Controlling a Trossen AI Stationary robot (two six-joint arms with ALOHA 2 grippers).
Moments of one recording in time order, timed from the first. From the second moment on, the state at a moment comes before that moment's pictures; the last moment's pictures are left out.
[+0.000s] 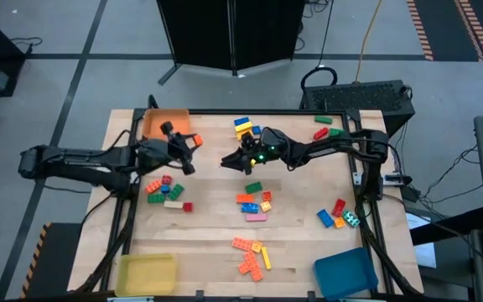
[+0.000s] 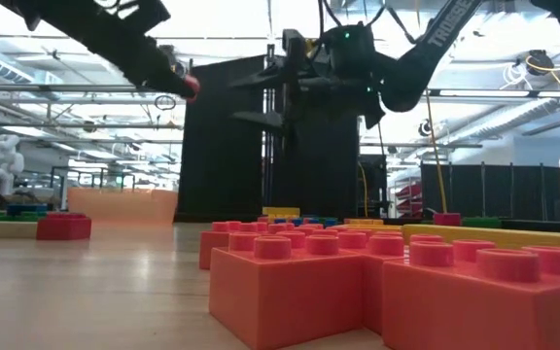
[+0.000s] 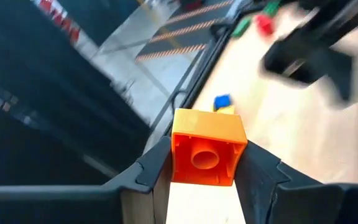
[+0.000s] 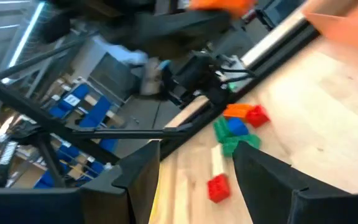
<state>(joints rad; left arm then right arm) 0.11 0.89 0.58 -0.10 -0.56 0.28 -0.24 1.90 1.00 0.85 -0.42 0.81</state>
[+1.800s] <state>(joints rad) 0.91 1.24 0.64 -0.34 -0.21 -0.04 -0.20 1.68 1.00 0.59 -0.42 0.62</state>
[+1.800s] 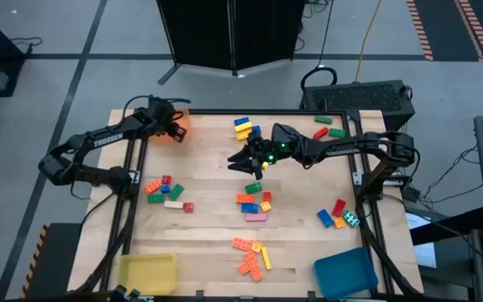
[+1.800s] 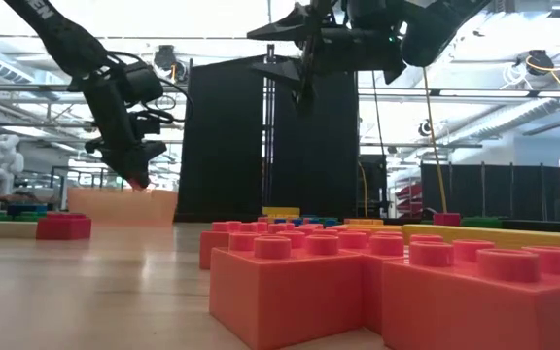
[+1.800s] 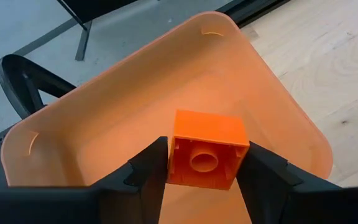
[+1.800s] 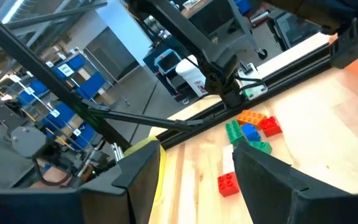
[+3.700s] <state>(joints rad) 0.63 1.24 0.64 0.15 0.08 0.17 -0.58 1.49 1.00 -0.48 -0.28 0.36</state>
